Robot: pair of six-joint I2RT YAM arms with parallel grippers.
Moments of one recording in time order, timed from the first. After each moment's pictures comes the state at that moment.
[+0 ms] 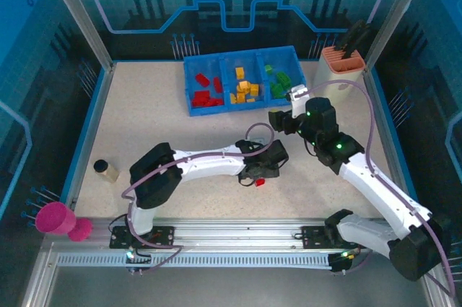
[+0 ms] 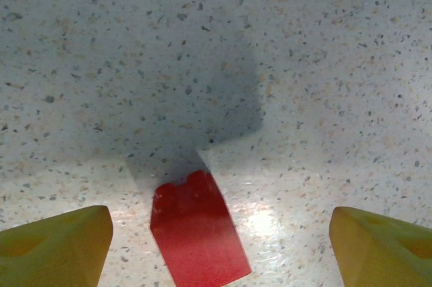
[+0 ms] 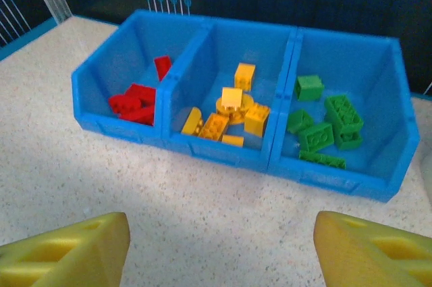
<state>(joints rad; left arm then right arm) -1.07 1.96 1.45 -0.74 -0.21 -1.18 0.48 1.04 0.89 -0.24 0.06 0.06</state>
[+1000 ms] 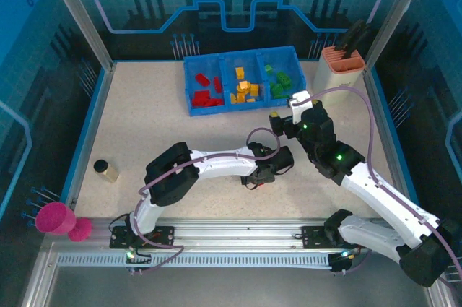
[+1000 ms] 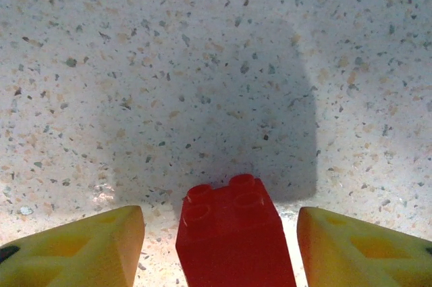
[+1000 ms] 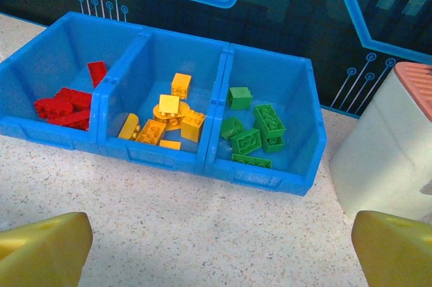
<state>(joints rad) -1.09 2.08 1.53 -0.87 -0.24 -1.28 0.60 0.97 0.85 -0.24 0.40 -0.01</state>
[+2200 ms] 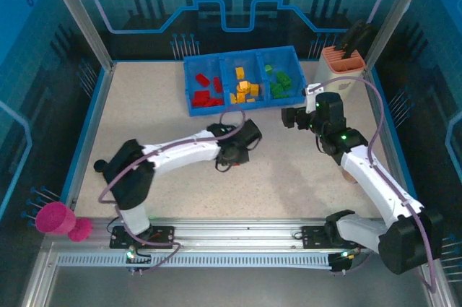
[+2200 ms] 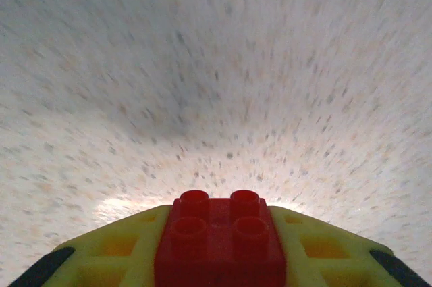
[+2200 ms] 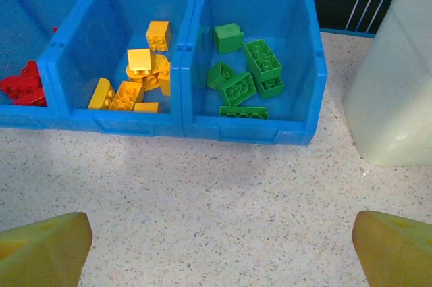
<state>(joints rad) -0.86 1.74 1.32 -0.84 -0.21 -1.03 0.29 1.12 0.89 -0.31 0.07 0.07</state>
